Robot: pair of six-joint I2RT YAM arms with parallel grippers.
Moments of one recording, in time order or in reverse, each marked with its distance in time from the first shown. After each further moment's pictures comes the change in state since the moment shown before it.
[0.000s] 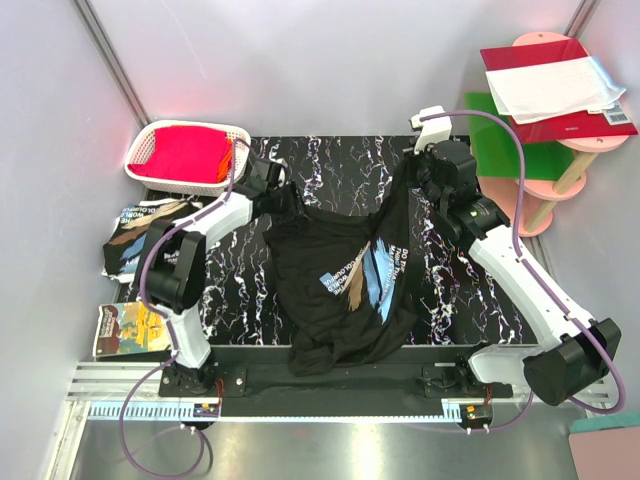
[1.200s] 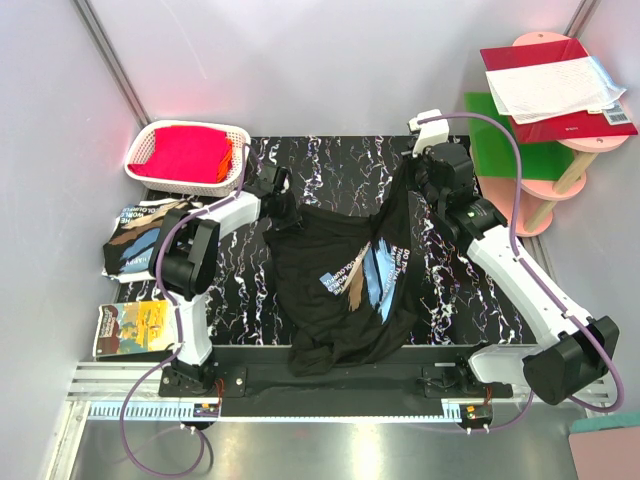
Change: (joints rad) left arm -0.002 0.145 0.053 -0.009 -0.058 0.006; right arm 0.000 0.004 -0.021 0.000 0.000 0.008
